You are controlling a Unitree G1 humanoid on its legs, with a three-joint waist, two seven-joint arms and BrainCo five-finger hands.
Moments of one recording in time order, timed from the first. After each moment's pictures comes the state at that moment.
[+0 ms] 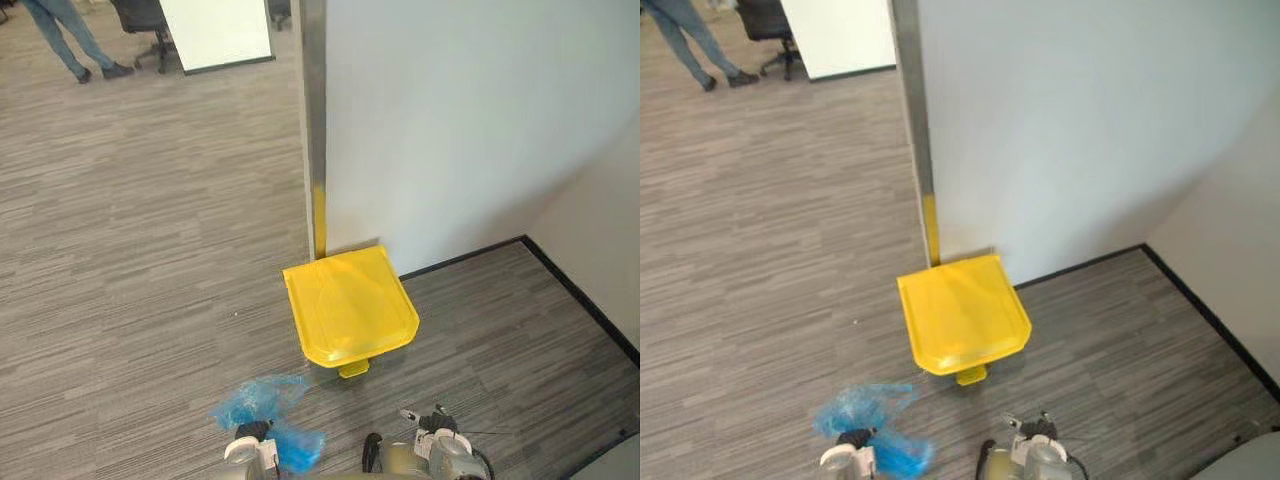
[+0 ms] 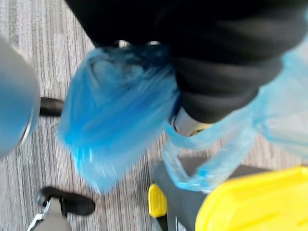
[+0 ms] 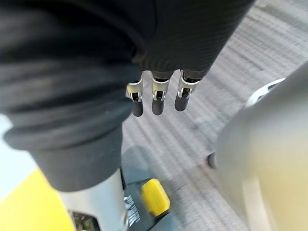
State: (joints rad) left arm 0.00 -0.06 0.20 0.99 -0.02 0.03 0.16; right arm -0.03 0.04 -0.35 0.98 -0.04 0.03 -0.20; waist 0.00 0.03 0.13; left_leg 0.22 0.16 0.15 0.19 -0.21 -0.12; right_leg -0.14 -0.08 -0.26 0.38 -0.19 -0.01
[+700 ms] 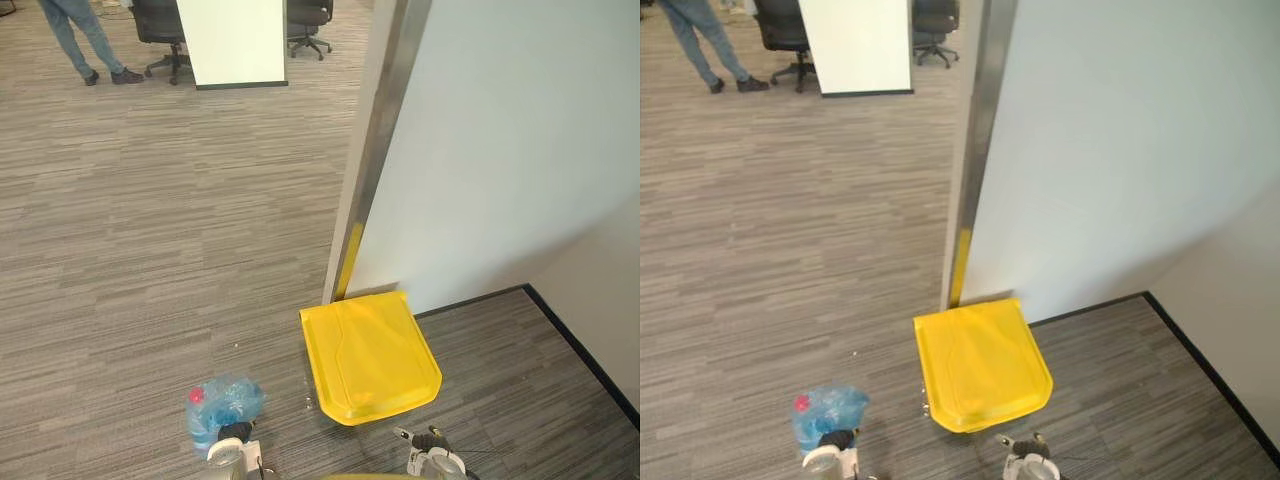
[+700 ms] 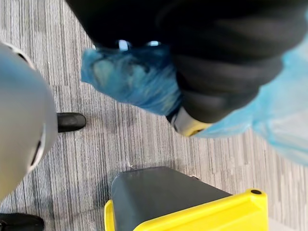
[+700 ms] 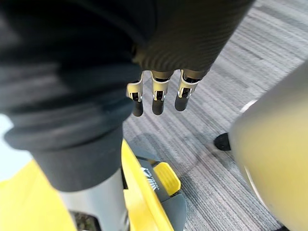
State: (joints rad) left arm 0.03 -0.01 0.21 0.99 0.00 0.03 0.17; right arm 0.01 0.07 -0.36 1.00 -0.03 0.04 -0.20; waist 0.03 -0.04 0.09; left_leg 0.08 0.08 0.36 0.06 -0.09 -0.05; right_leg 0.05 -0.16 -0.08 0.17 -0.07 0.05
